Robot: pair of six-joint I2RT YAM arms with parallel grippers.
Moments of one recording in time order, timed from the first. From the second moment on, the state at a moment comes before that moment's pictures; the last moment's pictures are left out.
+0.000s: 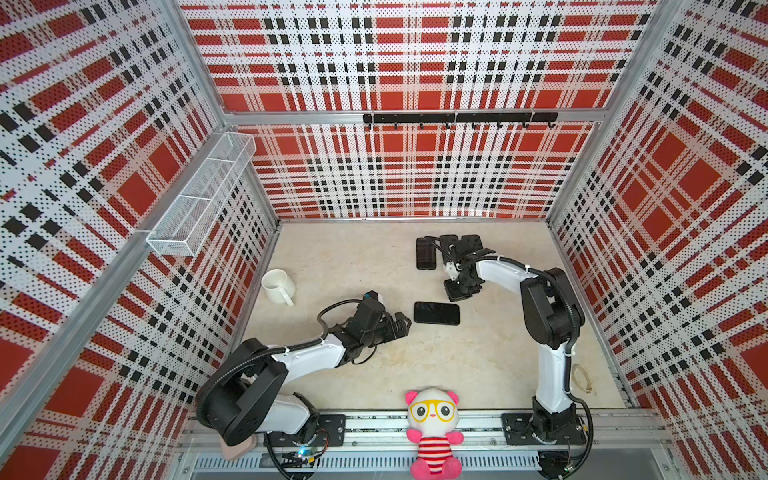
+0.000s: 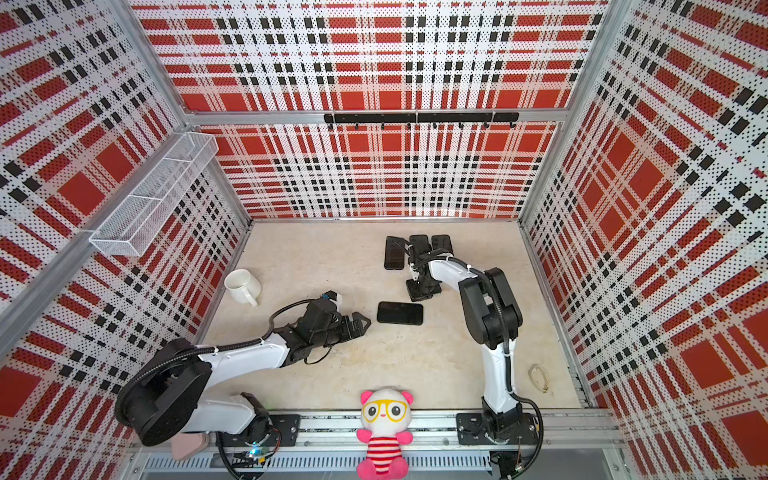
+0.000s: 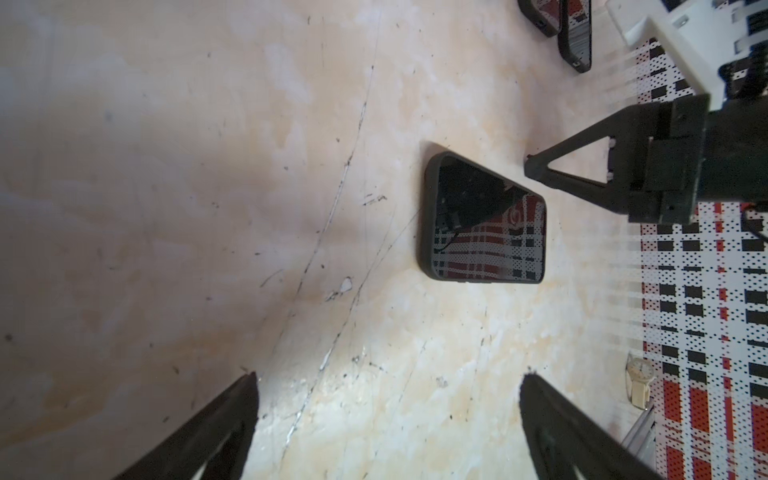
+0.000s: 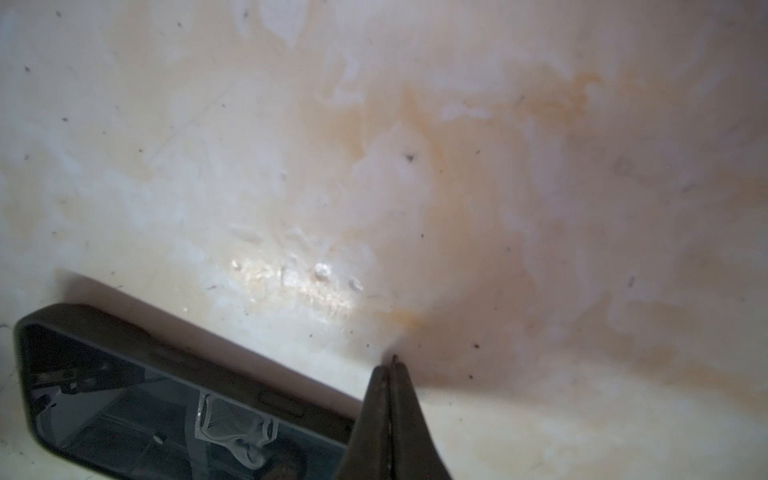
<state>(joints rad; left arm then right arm) -0.68 1.38 0.51 0.13 0.11 -0.90 0.42 2.05 1.46 -0.76 -0.10 0.11</state>
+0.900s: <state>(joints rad) -0.67 1.37 0.54 0.09 0.04 -0.90 0.62 1.81 1.05 -0.51 -0.30 0.31</state>
